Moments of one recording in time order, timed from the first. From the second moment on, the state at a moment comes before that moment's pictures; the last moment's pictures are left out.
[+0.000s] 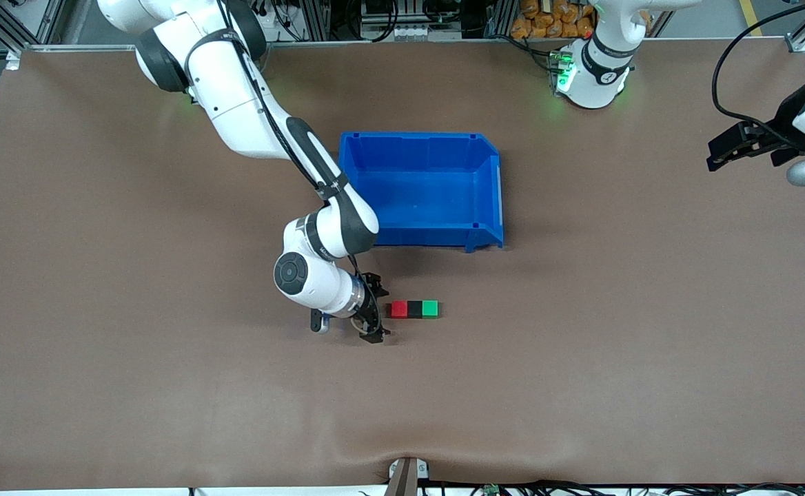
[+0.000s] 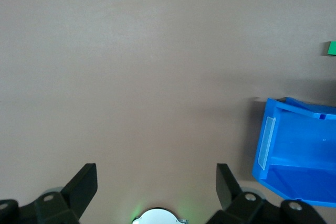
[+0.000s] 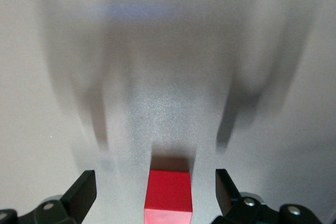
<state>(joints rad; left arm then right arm) -0.04 -0.03 -0.05 -1.56 0.07 1.49 -0.13 0.64 1.01 -0.12 -1.20 0.63 2.36 1.68</state>
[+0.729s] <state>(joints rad) -0.04 -0.02 -0.05 -1.56 0.05 1.50 -0.13 0.62 1.01 -0.13 -1.19 0.61 2.33 1.66</state>
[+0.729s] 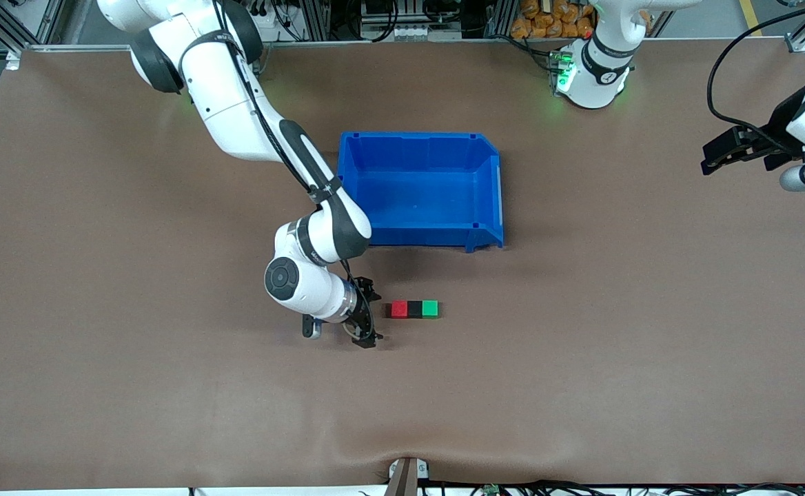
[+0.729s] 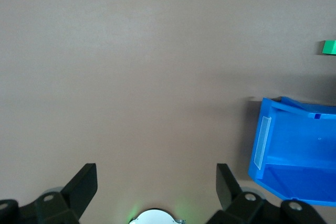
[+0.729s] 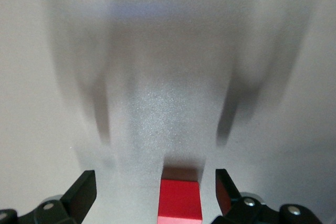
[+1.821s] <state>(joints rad) -0.04 -0.02 -0.05 -1.56 0.05 1.50 -0.13 0.54 0.99 -0.14 -1.16 0.58 2.18 1.54</state>
